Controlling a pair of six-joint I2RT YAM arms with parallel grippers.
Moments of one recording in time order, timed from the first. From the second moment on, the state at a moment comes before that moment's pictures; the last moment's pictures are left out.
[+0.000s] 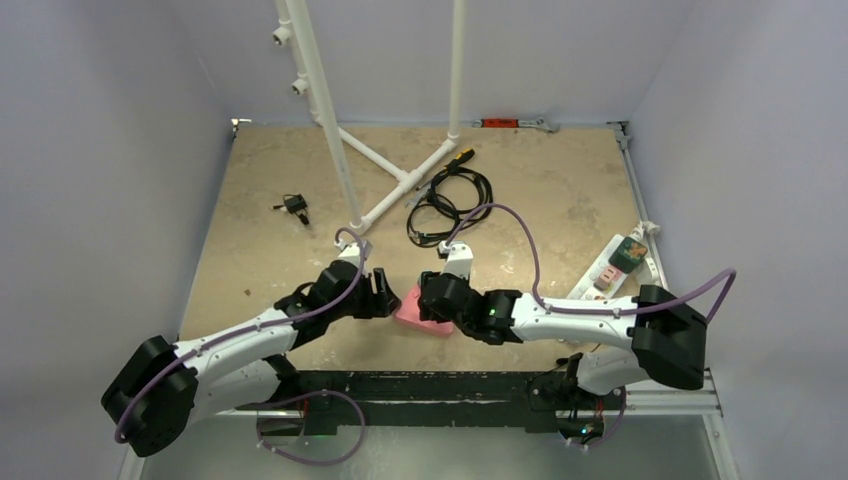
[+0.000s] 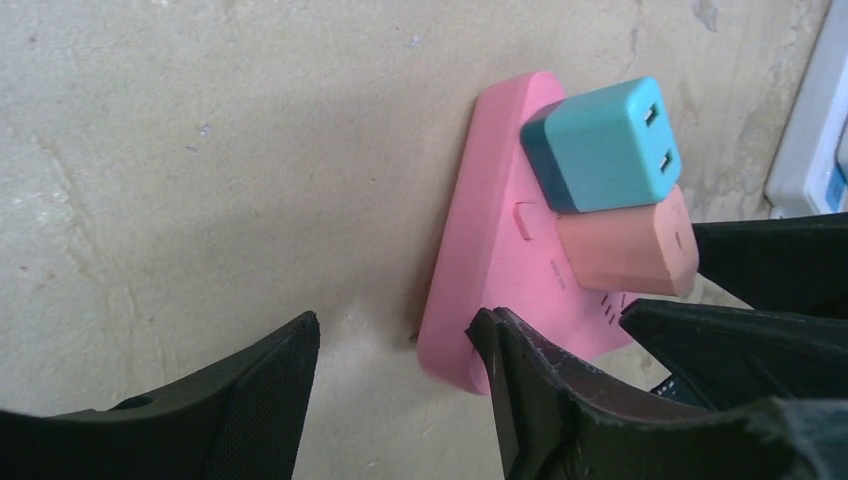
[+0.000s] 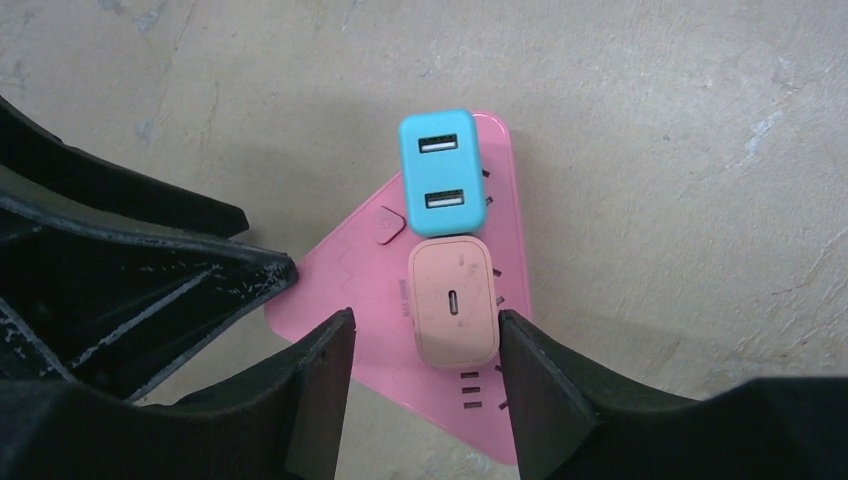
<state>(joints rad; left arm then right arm) -0.73 1.01 0.36 -0.03 -0.02 -0.72 1.20 1.37 0.76 -0.20 0.54 0.89</state>
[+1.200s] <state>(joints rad) -0.73 1.05 0.27 0.15 0.24 -0.80 1.14 1.43 0.79 -0.13 0.52 0.68</state>
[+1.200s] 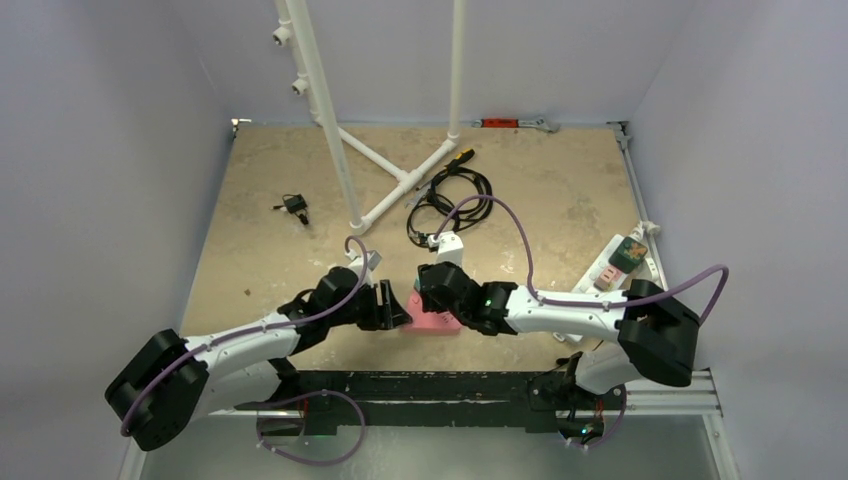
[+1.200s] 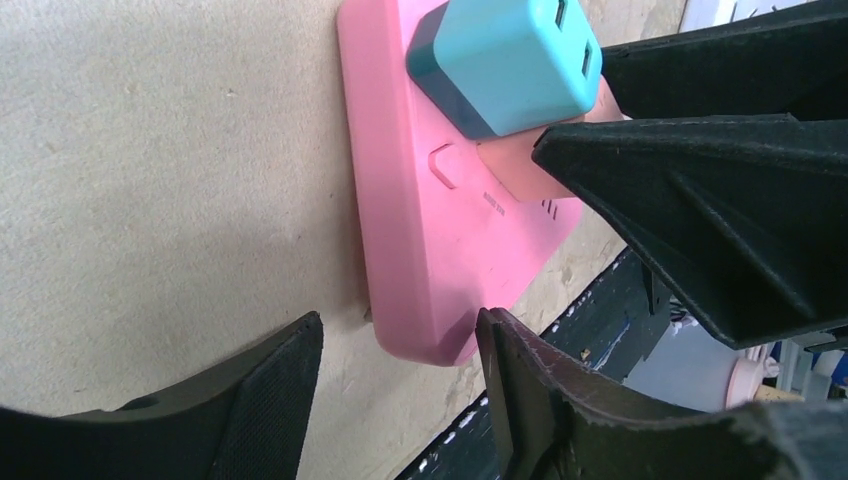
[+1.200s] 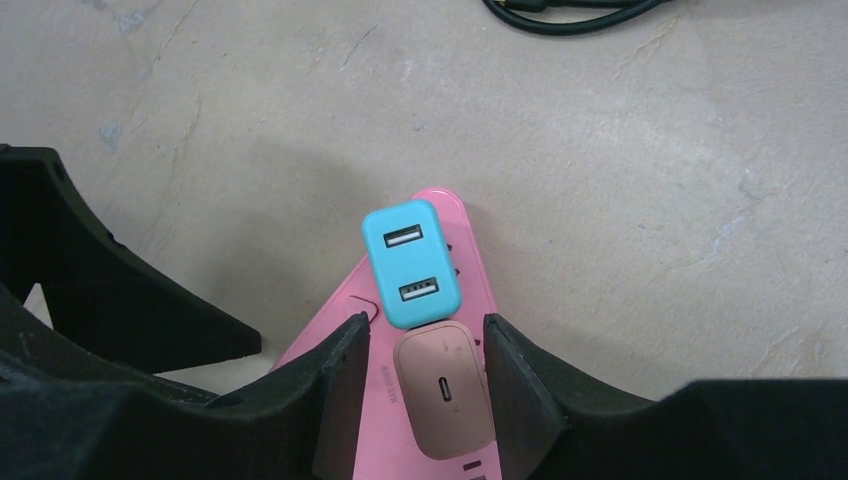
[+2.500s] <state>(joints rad) -0.74 1.14 0.23 0.34 0.28 -0.84 1.10 1.46 0.72 -0.05 0.40 0.62</state>
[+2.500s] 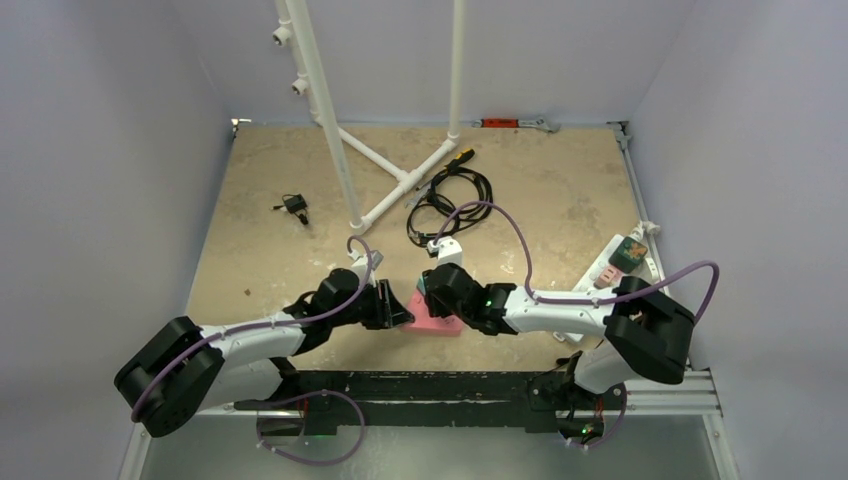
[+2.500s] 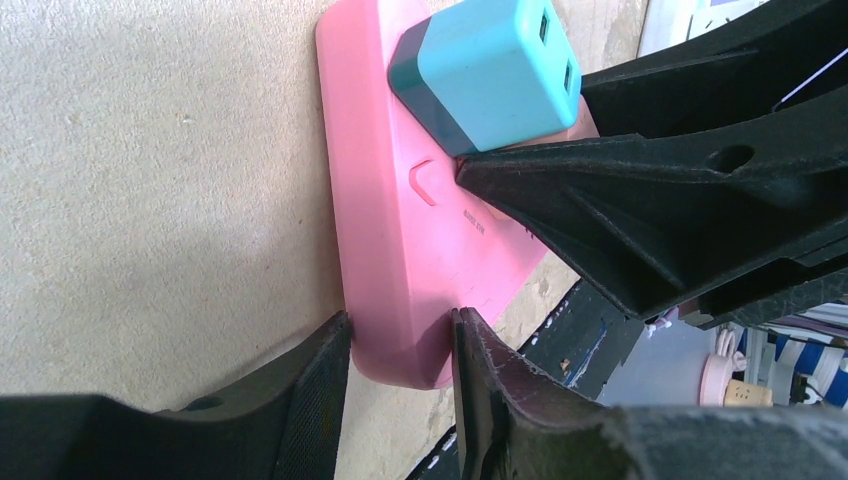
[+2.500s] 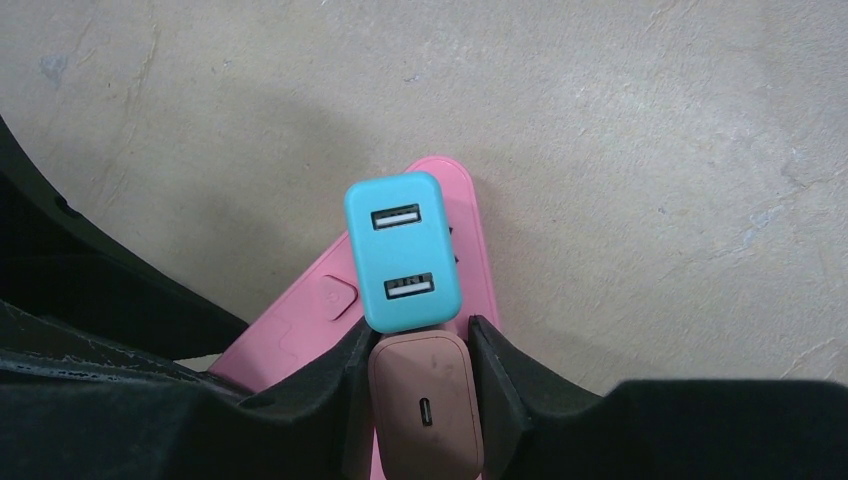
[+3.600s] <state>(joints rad) -0.74 1.19 0.21 0.46 0.26 -0.83 1.09 1.46 0.72 -0.08 0.43 0.69</state>
